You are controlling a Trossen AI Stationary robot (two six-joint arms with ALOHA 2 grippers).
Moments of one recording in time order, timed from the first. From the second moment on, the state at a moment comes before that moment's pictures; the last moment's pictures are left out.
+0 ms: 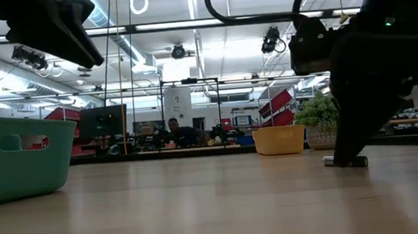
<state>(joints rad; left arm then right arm) -0.61 1.31 0.89 -0.63 -0.70 -0.26 0.45 1.80 0.95 -0.43 0.27 0.92</state>
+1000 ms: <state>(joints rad) -0.47 1.31 0.65 0.11 -0.47 0.10 0.40 1.87 0.95 0.18 0.54 0.37</state>
